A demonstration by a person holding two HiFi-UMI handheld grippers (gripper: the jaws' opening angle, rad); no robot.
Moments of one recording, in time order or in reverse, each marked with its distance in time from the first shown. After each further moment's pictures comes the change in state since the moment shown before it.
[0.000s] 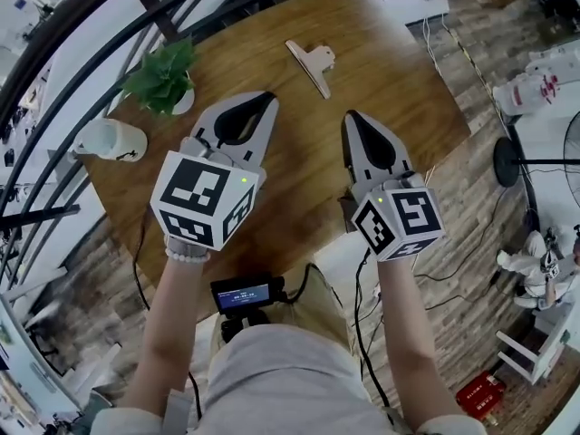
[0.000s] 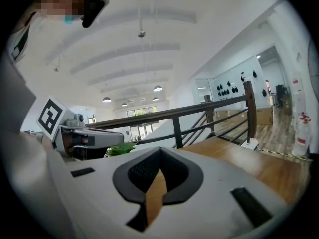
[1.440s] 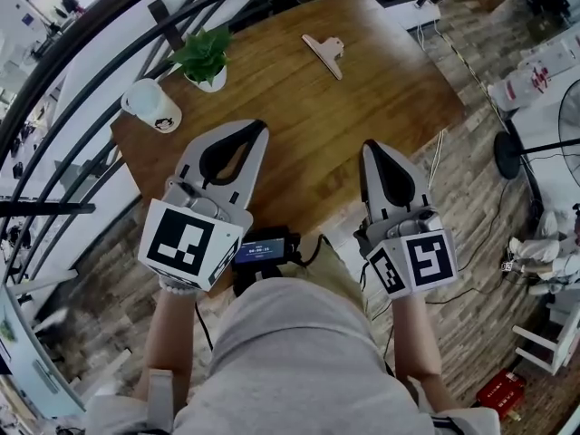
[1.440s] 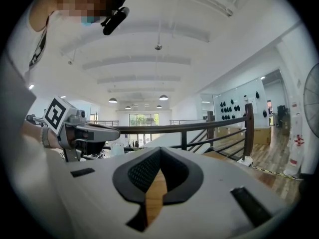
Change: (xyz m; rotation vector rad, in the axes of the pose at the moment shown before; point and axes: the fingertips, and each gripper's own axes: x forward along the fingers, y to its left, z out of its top) left arm -0.186 -0.060 0.034 0.151 -0.131 -0.042; right arm -0.147 0.121 0.028 -0.142 -0.102 -0.028
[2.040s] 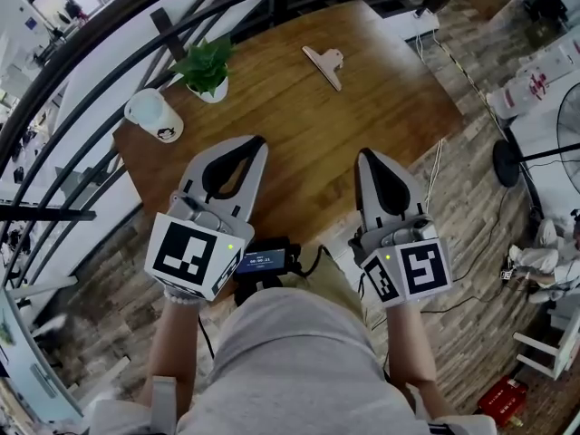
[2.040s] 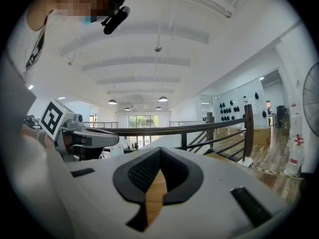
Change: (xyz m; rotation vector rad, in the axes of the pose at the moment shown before) left arm -0.004 0.000 -0.009 -0.024 -0.004 0.018; right arm 0.003 0.005 0.003 0.008 -0.016 -0.008
